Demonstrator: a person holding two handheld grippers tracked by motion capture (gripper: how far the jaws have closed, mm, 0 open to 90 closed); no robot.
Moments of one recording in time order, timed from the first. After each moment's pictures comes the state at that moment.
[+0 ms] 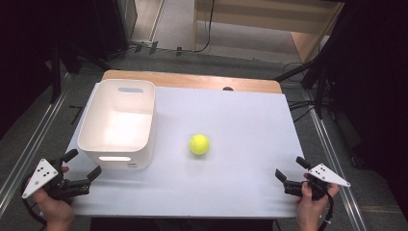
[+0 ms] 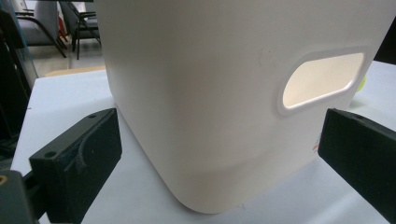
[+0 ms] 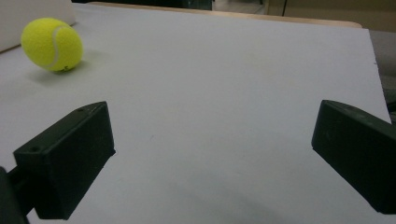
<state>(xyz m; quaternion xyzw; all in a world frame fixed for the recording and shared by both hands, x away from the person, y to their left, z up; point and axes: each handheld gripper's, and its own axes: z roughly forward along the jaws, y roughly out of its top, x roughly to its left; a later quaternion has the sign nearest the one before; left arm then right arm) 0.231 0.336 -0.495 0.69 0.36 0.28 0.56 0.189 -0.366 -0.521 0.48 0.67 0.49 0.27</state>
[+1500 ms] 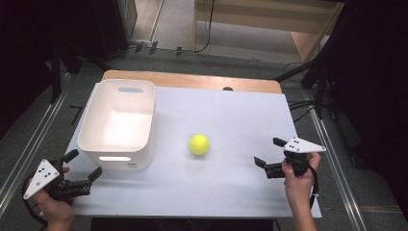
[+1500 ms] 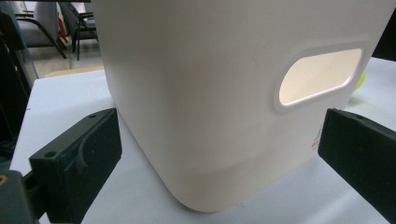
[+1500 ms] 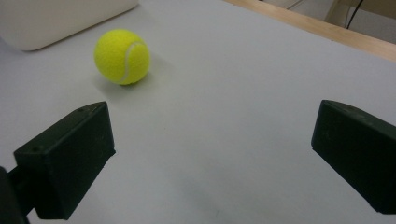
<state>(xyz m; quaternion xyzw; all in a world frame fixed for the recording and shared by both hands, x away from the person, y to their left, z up) 0.230 0.335 -0.496 0.69 0.36 0.28 0.56 0.241 -0.304 -0.451 0.40 0.77 0.45 0.21</state>
